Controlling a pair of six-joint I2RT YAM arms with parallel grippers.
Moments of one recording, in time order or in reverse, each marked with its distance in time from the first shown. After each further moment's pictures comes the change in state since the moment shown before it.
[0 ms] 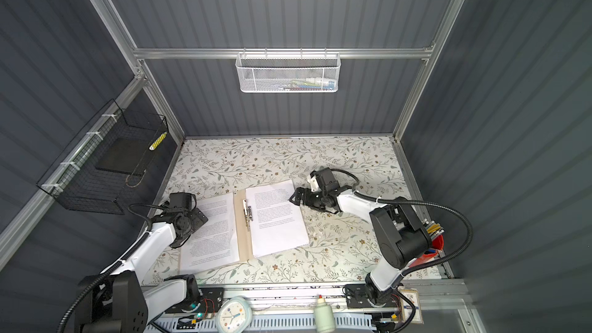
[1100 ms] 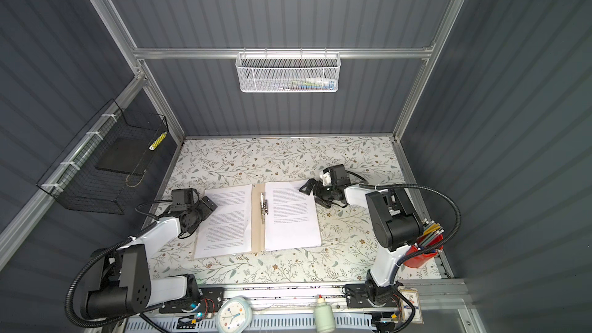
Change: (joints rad) left arm -0.045 0.166 -0.035 0.385 0.291 -0.034; right arm -0.192 0.154 0.017 0.153 -0.154 0.104
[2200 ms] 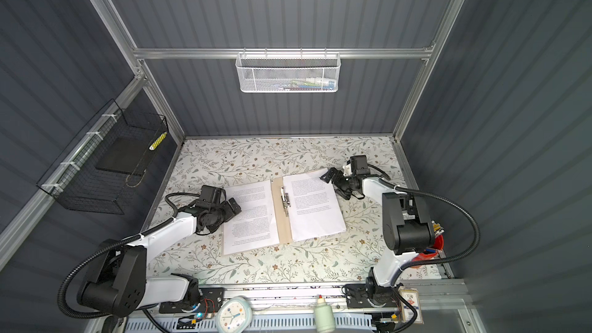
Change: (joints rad) left arm -0.319 0.017 0.096 -0.151 -0.004 -0.071; right arm -0.190 -0.090 0.079 -0.210 0.084 -0.057
